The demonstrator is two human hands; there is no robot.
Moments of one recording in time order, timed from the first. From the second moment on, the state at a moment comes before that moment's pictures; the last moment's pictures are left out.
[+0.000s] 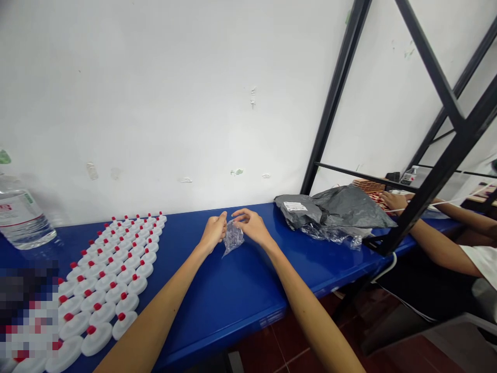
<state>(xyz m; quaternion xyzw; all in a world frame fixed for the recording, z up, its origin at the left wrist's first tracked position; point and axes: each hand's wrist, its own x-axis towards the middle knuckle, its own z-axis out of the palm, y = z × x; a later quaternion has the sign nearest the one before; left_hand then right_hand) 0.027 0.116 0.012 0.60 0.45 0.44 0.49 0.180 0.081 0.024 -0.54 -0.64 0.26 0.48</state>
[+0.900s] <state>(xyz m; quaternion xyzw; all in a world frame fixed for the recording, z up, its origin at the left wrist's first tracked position) 0.026 0.098 0.030 0.84 0.36 0.33 0.25 0.183 0.077 0.027 -0.58 -0.66 0.00 0.49</state>
